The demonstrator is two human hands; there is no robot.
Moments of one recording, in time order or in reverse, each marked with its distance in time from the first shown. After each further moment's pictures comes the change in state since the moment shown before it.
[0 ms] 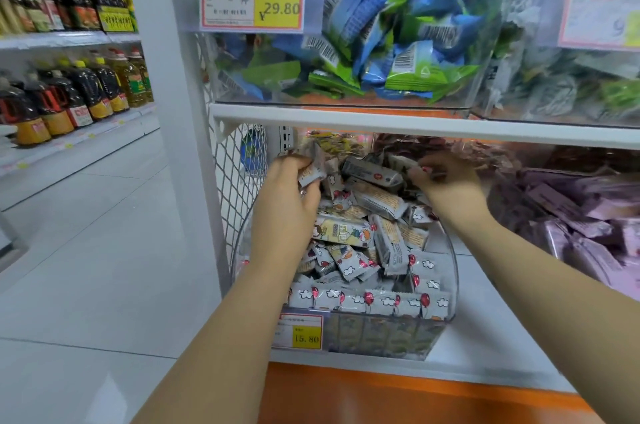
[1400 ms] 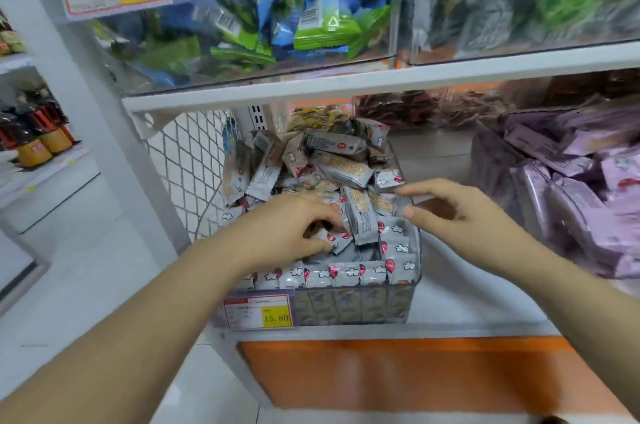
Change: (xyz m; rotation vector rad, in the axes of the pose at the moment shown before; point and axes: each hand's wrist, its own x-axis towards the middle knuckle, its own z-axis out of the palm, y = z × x) left_hand -0.008 0.026 -0.002 0.419 -1.008 0.405; right_hand -0.081 0.023 -0.068 0.201 -0.479 -0.011
